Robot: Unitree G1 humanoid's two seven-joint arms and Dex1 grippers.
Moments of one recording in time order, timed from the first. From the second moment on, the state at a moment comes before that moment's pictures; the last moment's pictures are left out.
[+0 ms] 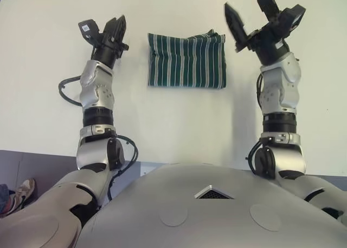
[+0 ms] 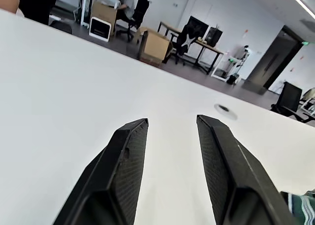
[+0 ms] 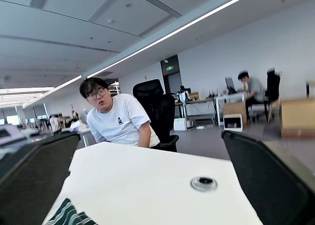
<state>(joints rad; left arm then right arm) -0.33 0.18 0.27 0.53 -0.47 -0.02 -0.51 -0.24 -0.13 -0.07 0.22 0.39 -0.26 0.82</state>
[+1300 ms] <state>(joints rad) -0.36 0.16 0.26 0.71 -0.32 -0.27 -0.44 -0.72 -0.35 -0.44 1.25 0.16 -0.09 -0.53</state>
